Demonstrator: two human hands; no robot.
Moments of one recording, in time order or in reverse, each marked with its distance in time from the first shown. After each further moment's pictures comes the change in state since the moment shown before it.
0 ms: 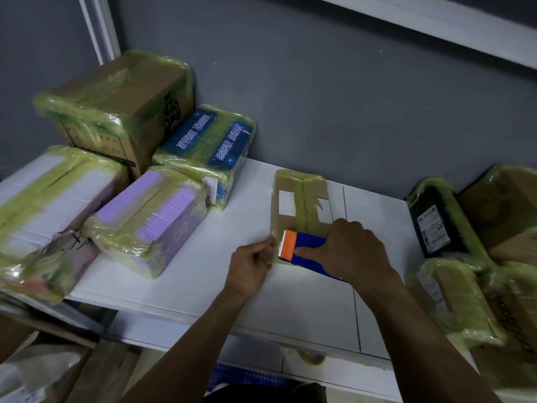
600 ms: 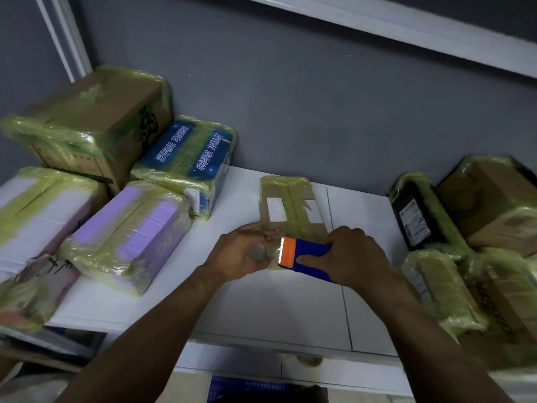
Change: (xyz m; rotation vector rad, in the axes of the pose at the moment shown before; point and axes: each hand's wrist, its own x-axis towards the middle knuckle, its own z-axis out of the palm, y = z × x) left_hand 0.051 0.019 -0.028 0.483 -0.293 0.422; right_hand -0.005 0.038 0.002 0.106 0.007 -0.026
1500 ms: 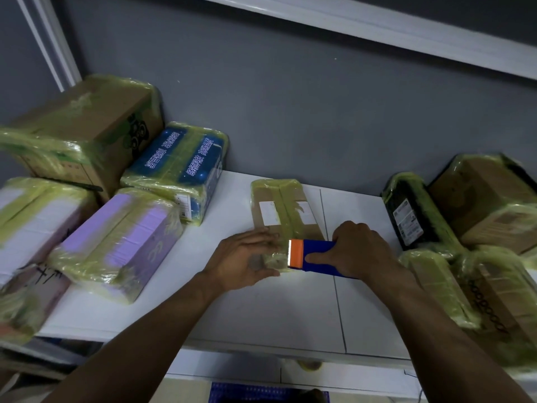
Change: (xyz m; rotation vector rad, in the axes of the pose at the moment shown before) left_hand 0.006 0.008 0.015 0.247 0.033 0.316; right_hand 0.015 0.024 -0.019 -0.060 -0.093 0.089
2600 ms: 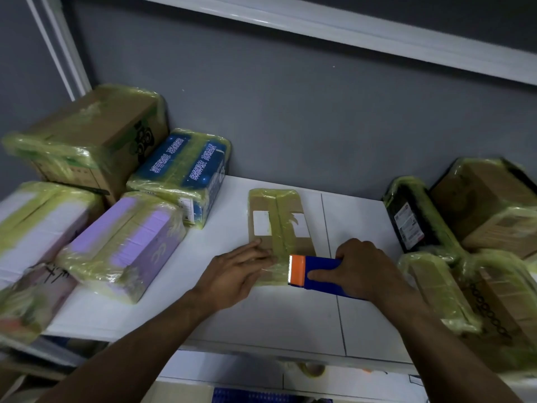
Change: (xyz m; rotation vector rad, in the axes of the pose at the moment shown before) left_hand -0.036 0.011 -0.006 0.163 0.038 0.092; right_hand -0.022 0.017 0.014 0.113 -0.009 -0.075
